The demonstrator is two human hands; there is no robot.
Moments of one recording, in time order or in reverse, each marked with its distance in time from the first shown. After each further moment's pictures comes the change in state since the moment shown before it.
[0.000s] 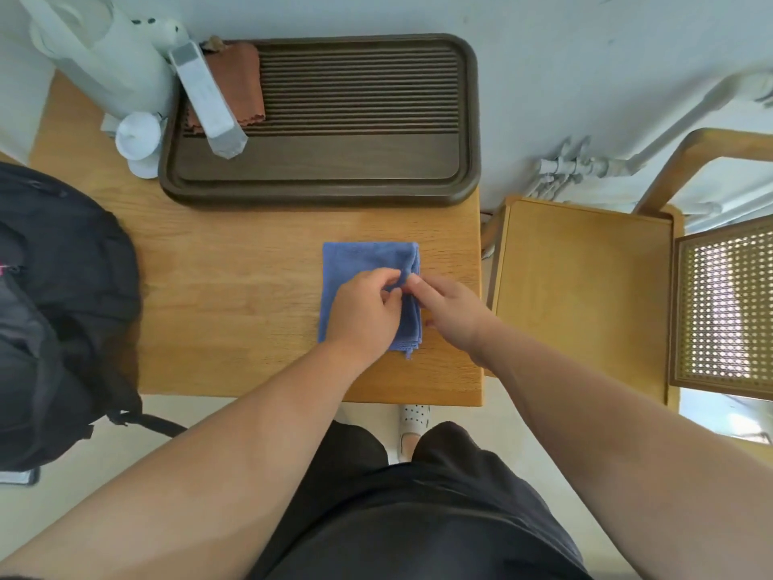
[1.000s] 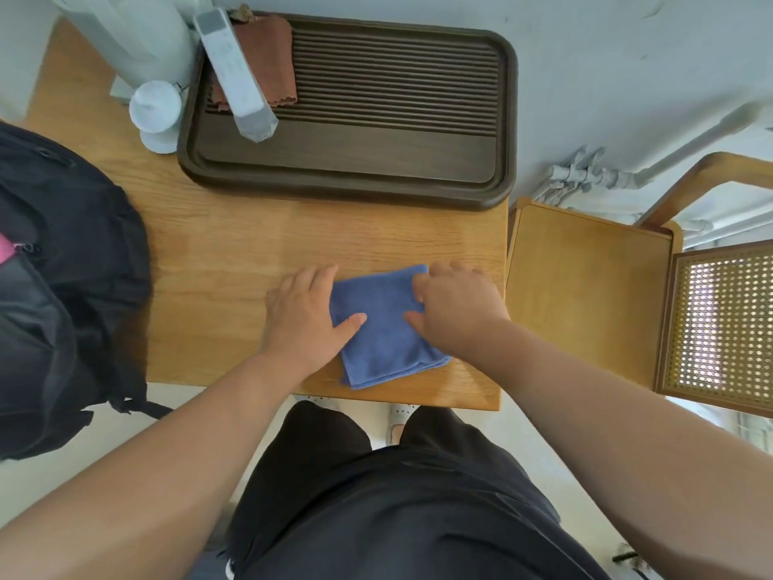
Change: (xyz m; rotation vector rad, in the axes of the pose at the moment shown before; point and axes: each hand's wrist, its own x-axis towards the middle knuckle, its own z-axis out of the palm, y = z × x) left_hand -0.005 -0.085 -0.075 0.541 -0.059 -0.006; right_hand 0.008 -0.053 0.030 -1.286 0.024 -0.198
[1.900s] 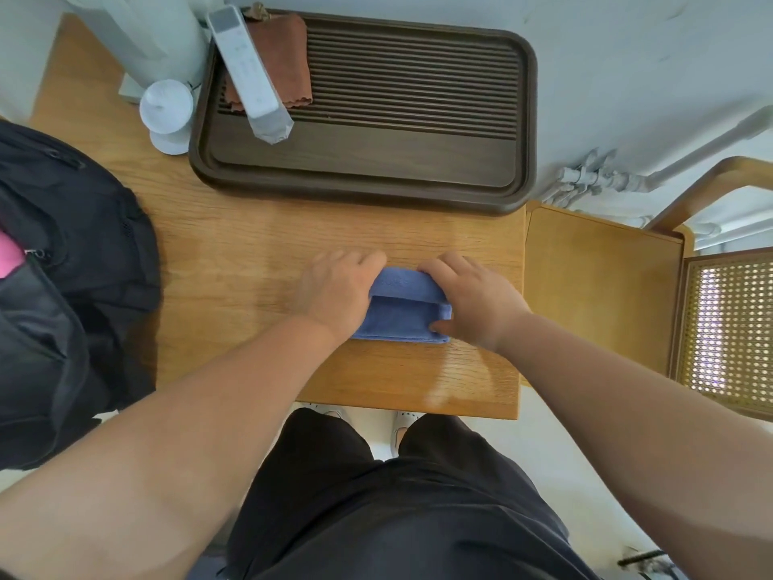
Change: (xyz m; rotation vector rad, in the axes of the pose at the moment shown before) left_hand 0.040 0.013 -0.017 0.136 0.144 0.337; right_hand 0.023 0.024 0.021 0.164 0.123 -0.165
